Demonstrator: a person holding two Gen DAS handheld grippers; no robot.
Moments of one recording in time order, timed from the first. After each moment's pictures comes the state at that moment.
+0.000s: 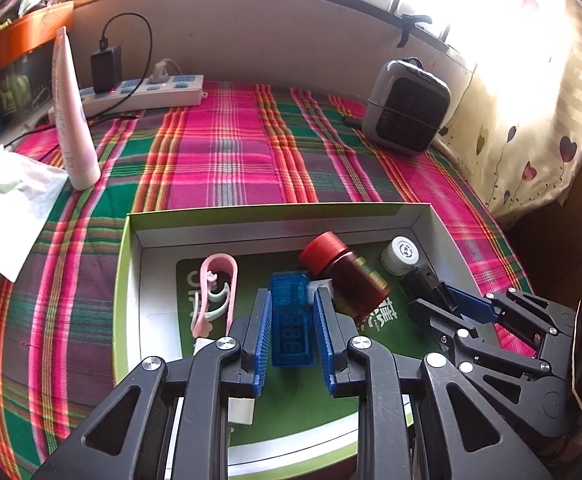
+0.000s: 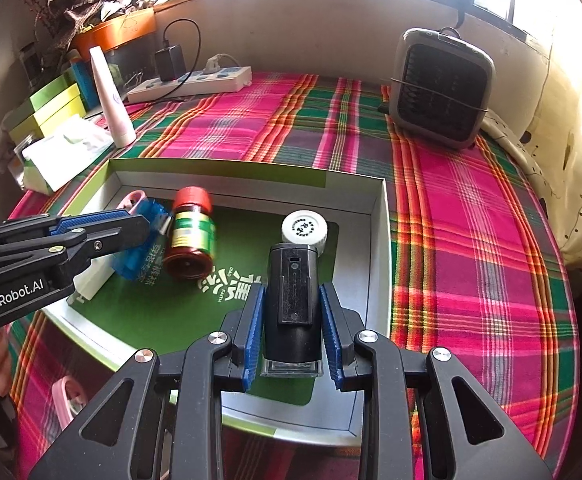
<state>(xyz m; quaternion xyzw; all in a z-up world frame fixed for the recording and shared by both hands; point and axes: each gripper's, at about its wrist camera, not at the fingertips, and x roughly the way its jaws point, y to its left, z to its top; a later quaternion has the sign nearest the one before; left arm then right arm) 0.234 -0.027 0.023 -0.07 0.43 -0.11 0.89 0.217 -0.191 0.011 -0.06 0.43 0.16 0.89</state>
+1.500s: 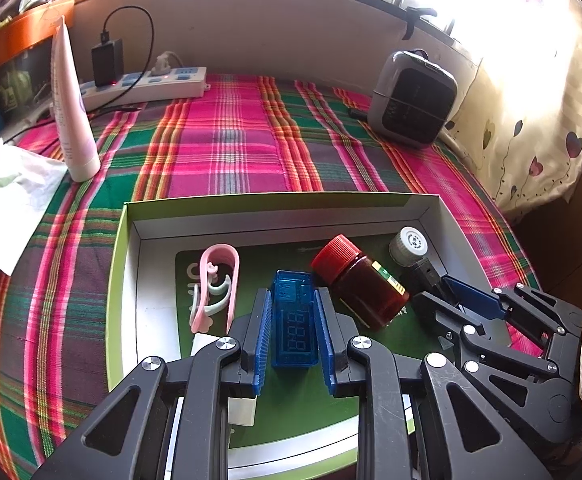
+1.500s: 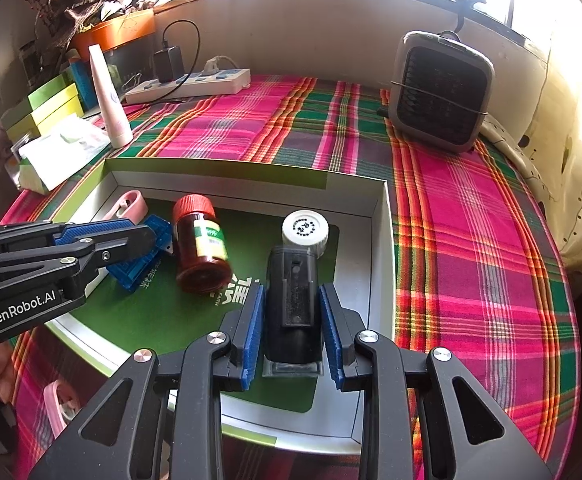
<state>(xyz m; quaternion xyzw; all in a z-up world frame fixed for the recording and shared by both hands) 0.235 -0.027 0.018 -0.06 0.44 -0.10 0.89 0.217 -0.190 0.009 -0.07 0.41 0.15 0.89</state>
